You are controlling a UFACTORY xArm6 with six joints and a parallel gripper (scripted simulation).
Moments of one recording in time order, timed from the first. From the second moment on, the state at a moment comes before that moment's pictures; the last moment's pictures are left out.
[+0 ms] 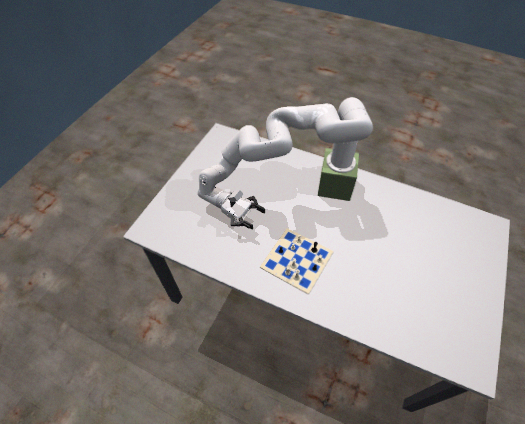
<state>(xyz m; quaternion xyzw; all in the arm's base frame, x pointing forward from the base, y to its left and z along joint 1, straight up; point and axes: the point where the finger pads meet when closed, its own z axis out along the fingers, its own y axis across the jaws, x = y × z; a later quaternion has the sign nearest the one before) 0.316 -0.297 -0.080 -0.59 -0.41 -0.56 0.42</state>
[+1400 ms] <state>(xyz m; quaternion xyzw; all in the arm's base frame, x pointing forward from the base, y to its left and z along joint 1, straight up) 0.340 -0.264 -0.017 -0.58 -0.53 -0.48 0.39</state>
